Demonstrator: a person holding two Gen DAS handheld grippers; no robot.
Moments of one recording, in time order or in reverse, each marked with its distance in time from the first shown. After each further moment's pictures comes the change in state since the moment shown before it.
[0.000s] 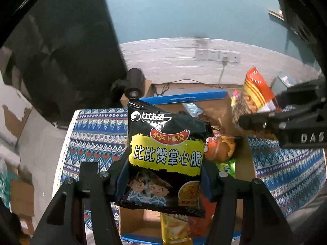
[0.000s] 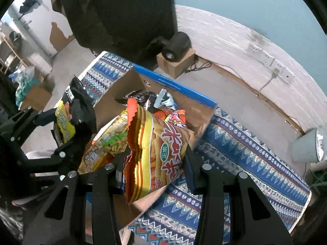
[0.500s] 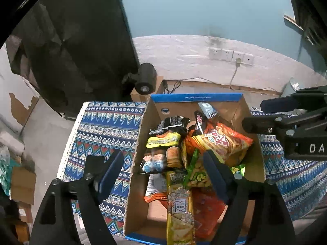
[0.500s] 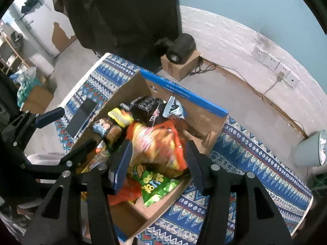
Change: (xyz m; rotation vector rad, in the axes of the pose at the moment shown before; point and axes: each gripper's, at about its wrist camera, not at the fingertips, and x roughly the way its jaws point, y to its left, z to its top) left arm 0.006 0.011 0.001 -0.052 0.022 0.060; right arm -0.001 0.006 0.011 0.004 -0.026 0.013
